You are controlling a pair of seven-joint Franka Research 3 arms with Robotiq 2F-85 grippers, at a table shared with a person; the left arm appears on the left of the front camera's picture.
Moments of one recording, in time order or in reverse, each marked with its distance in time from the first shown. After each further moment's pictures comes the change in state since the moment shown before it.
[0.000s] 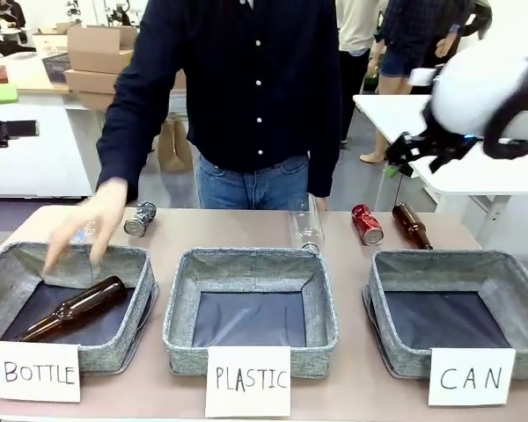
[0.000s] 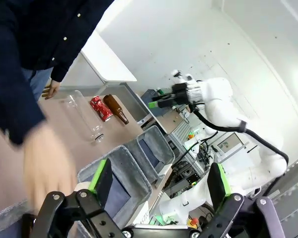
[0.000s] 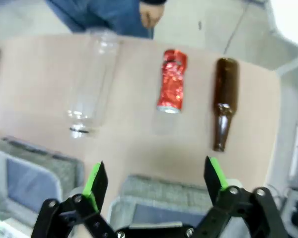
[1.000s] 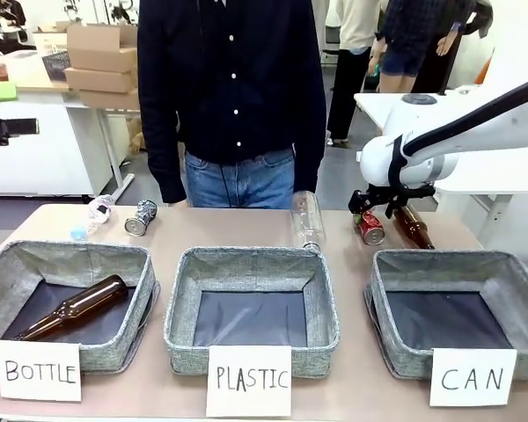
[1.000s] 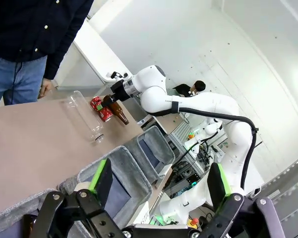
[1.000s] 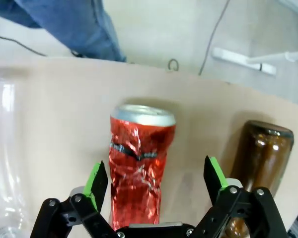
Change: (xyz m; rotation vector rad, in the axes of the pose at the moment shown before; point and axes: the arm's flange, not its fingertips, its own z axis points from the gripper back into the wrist) left arm 0.001 0.000 0.000 -0.001 -0.001 -0.001; right arm 0.072 -0.054 -0.244 -0.071 0.236 -0.049
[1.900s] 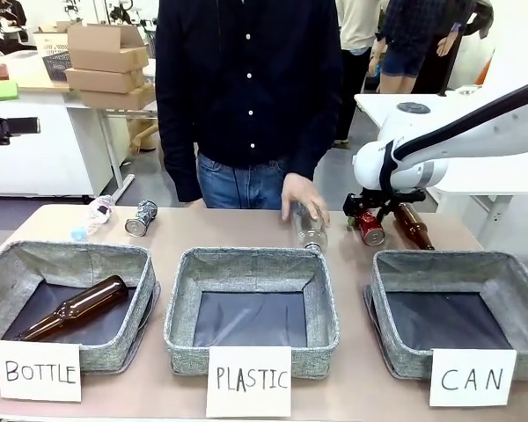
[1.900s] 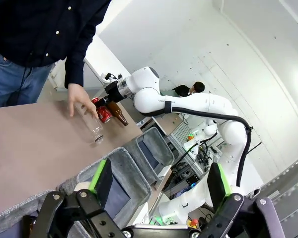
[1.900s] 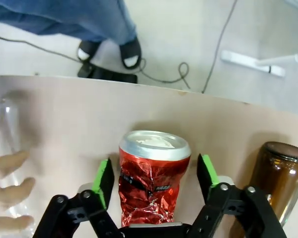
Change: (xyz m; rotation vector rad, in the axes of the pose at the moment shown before) left arm 0.001 0.000 0.000 -0.004 -0.007 0.000; right arm 0.011 0.004 -0.017 0.036 -0.012 -0.031
